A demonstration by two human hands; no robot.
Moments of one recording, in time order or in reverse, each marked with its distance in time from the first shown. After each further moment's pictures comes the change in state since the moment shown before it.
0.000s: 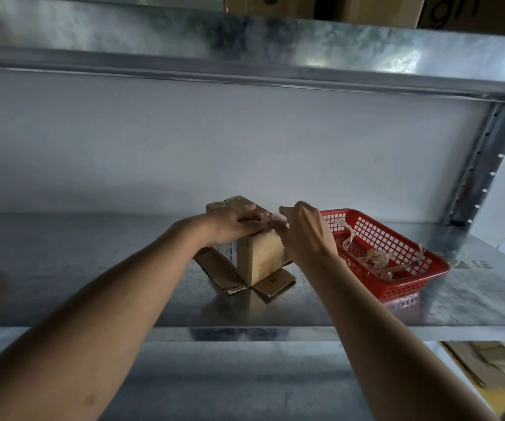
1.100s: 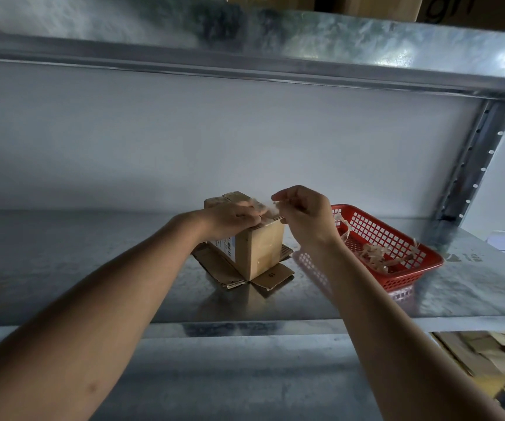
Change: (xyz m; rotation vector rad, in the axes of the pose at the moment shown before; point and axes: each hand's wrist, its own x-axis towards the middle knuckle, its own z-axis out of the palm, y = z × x) left_hand 0.024 -0.030 0.005 0.034 -0.039 0.062; right_hand -0.008 -0.004 -0.016 0.856 0.126 0.117
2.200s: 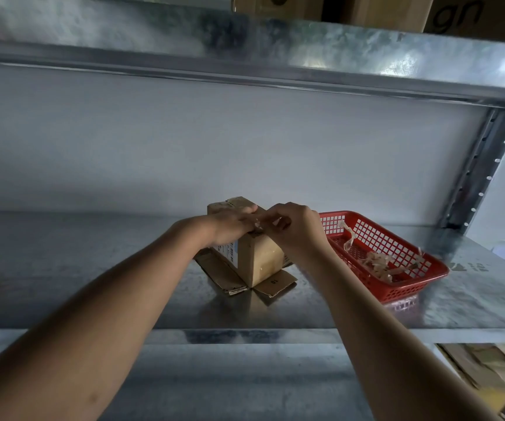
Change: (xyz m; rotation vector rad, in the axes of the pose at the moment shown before) left_hand 0.011 -0.008 0.004 -0.142 0.047 -0.175; right_hand 0.010 0.019 0.012 -0.442 -0.132 -0.260
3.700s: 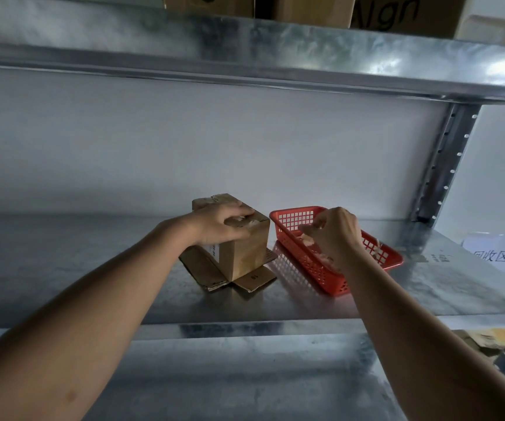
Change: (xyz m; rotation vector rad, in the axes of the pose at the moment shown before) left_hand -0.015 0.065 0.025 0.086 -0.009 0.120; right_hand -0.019 0.097 -0.092 -0.338 -0.028 0.505
